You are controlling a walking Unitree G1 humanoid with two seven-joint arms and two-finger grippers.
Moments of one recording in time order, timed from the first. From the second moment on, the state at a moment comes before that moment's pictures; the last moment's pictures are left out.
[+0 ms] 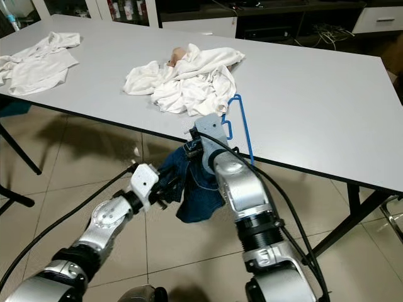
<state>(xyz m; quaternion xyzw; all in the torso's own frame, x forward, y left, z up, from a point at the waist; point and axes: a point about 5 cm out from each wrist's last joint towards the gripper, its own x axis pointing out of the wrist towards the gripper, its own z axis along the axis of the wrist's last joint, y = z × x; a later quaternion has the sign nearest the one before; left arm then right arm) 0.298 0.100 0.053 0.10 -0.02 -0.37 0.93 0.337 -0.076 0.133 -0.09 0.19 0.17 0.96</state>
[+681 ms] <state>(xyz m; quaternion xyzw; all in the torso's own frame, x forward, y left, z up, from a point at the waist) 0.292 0.117 0.050 0.11 -0.04 -0.33 0.94 0.359 -0.103 0.150 0.10 0.18 0.04 0.98</state>
